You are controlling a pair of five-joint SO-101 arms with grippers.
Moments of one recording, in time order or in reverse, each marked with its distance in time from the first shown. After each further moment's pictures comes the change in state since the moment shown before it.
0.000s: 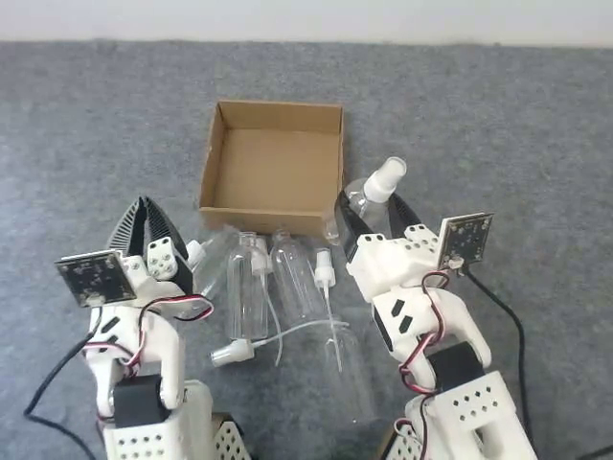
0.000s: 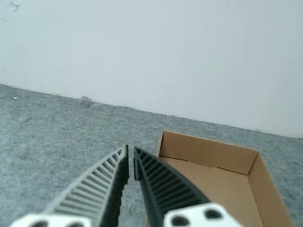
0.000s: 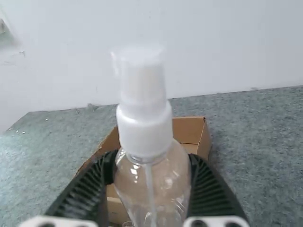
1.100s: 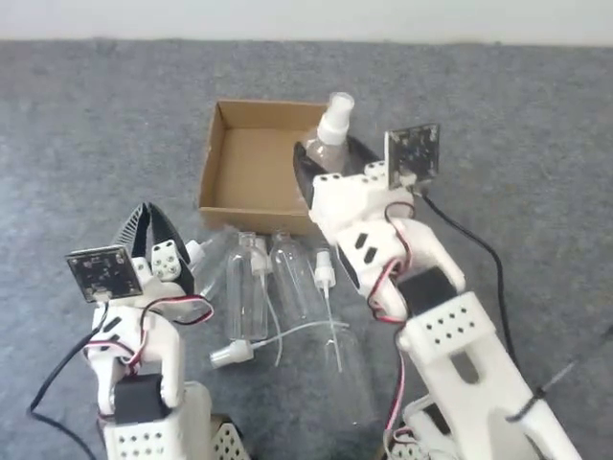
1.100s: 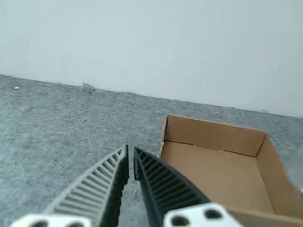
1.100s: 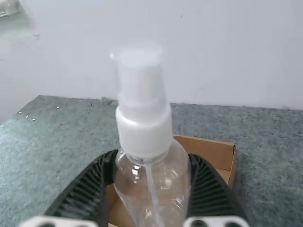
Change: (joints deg) left arm 0.0 0.0 2.4 1.1 -2.5; right arm -4.7 35.1 -31.2 0.0 4.1
